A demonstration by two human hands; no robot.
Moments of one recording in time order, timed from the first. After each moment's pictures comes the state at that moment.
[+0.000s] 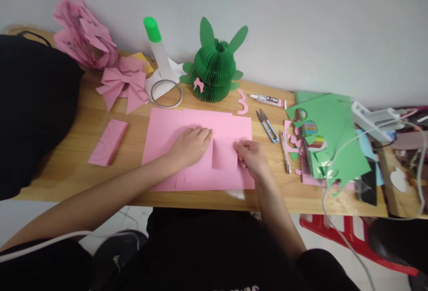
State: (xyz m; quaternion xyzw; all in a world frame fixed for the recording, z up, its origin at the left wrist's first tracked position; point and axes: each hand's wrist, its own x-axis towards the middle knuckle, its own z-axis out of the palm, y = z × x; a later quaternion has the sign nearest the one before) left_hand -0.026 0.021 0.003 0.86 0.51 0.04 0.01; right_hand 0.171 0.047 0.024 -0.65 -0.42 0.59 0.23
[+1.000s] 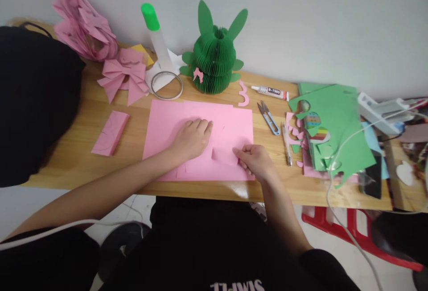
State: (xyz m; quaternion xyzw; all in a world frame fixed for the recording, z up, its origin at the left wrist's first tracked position) left_hand -0.021 0.016 -0.003 0.83 0.55 0.09 0.05; right_hand 0.188 0.023 0.033 -0.66 -0.43 0.60 0.13
